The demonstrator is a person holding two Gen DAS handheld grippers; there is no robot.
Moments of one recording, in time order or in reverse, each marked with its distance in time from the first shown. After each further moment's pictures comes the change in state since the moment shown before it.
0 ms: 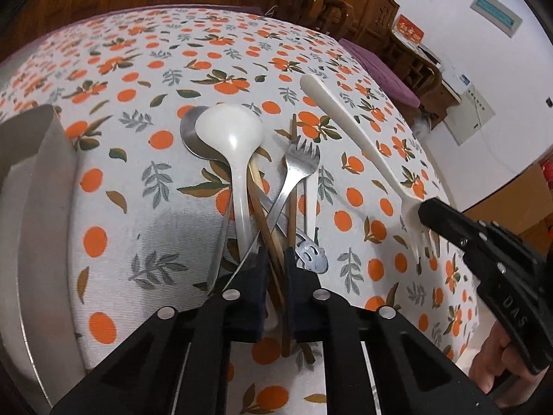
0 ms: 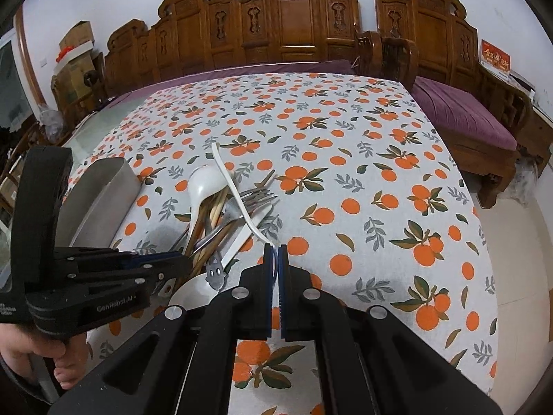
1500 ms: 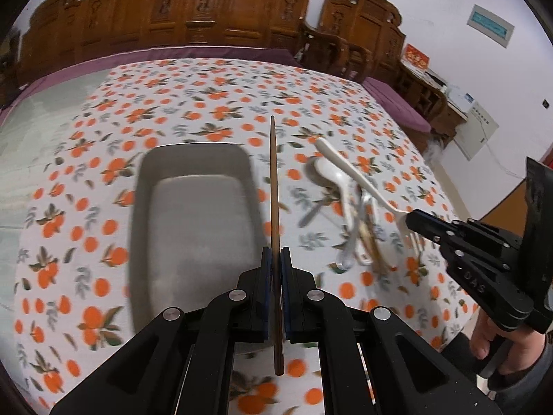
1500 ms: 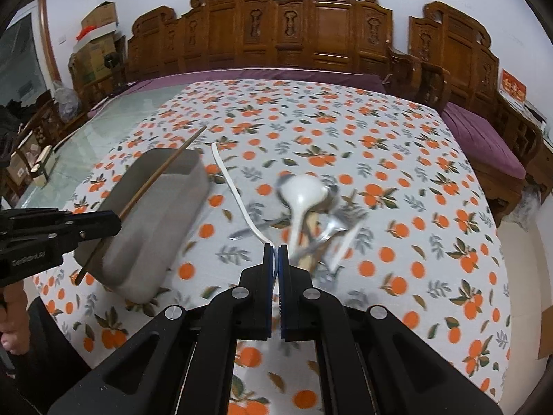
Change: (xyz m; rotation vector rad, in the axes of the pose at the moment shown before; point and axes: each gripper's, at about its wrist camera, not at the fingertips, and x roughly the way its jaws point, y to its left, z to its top) left arm -0.147 0.096 -0.027 0.034 -0.136 0.108; right arm -0.016 0.121 0.011 -0.103 -0.007 0.016
